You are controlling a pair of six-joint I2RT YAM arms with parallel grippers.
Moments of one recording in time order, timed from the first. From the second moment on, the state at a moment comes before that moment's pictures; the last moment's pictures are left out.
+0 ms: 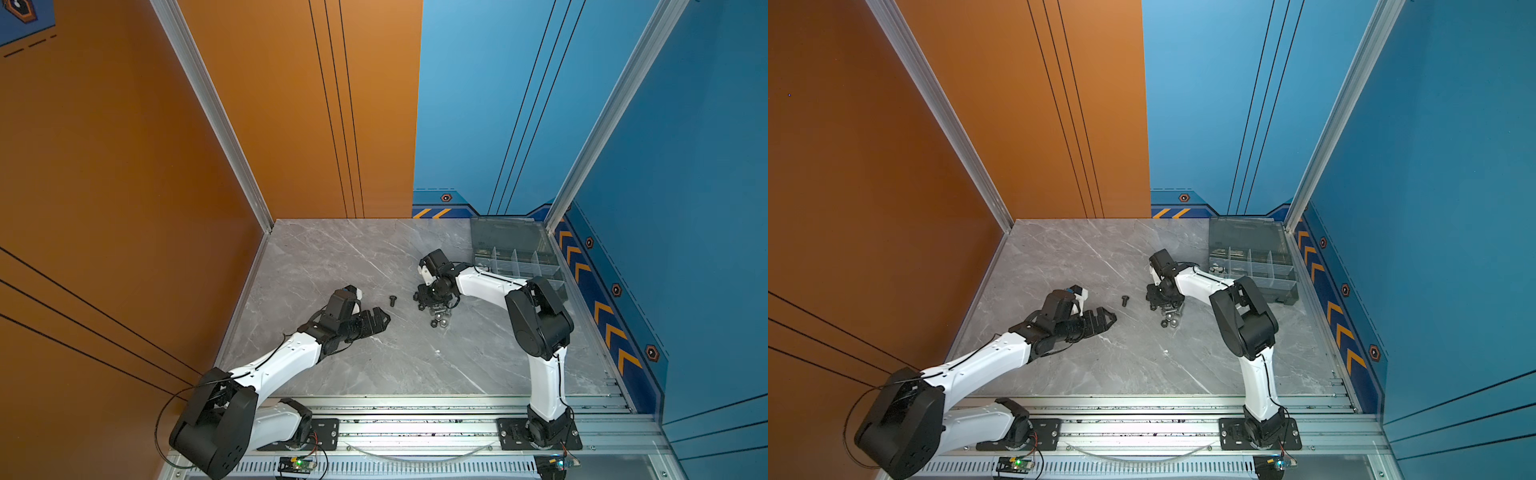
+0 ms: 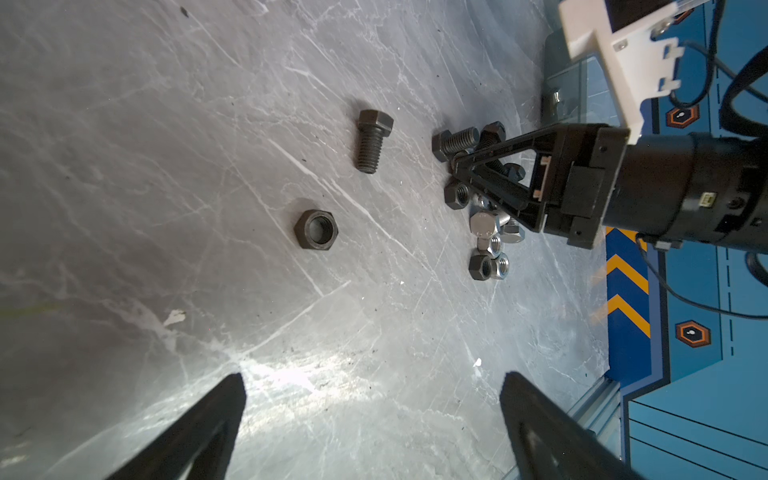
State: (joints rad) left arm -0.47 1.23 0.56 -0.12 0.27 -0.77; right arm 0.56 2.05 1.41 -0.52 -0.13 0.27
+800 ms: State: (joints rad) left arm -0.47 1.23 0.56 -0.12 0.27 -0.77; right arm 0.58 2.07 1.44 -0.52 -0.07 0.28
